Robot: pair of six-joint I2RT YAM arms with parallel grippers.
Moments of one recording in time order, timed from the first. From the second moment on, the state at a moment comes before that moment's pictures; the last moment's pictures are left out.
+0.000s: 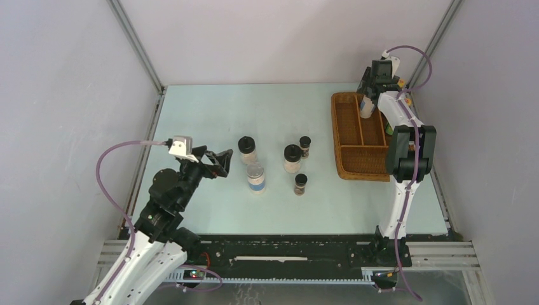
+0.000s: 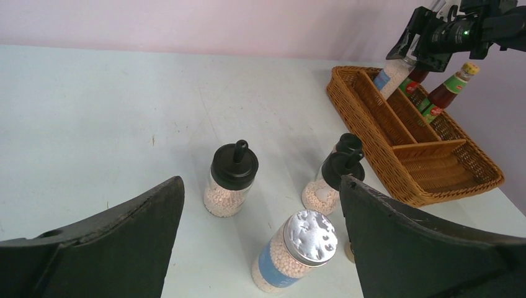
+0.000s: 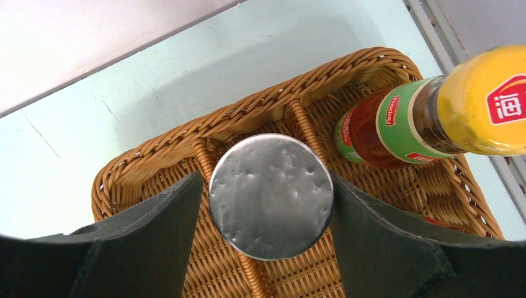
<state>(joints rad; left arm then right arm) -0.50 0.46 0.58 -0.14 -0.15 -0.28 -0.01 2.13 1.83 -0.30 0.30 0.29</state>
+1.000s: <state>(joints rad) -0.50 0.40 0.57 -0.14 -0.15 -0.28 0.05 1.97 1.75 -0.32 0.33 0.27</state>
